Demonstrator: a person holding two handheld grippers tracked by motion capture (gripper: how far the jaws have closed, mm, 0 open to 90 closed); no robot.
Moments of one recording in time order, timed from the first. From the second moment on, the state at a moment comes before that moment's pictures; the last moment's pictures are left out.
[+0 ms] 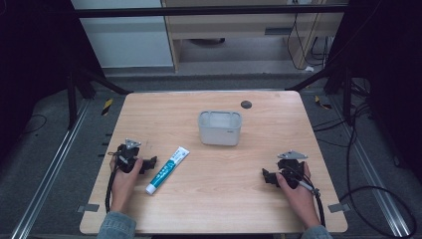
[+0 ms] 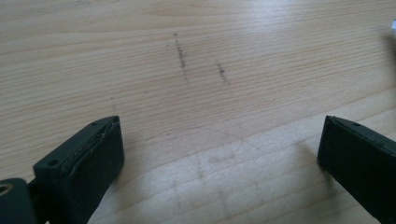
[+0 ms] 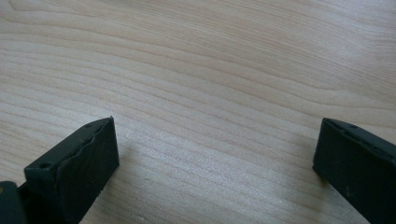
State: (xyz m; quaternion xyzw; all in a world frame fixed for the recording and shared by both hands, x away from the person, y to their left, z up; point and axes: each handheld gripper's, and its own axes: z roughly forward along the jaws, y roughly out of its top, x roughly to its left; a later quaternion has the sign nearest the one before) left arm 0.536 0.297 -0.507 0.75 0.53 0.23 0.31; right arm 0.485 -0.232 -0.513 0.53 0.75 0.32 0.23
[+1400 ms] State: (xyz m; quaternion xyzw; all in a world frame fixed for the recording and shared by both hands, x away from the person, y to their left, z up) left arm 0.484 0.225 -0.418 0.84 0.41 0.25 0.24; right arm 0.486 -0.233 -0.513 0.52 0.76 0.32 0.23
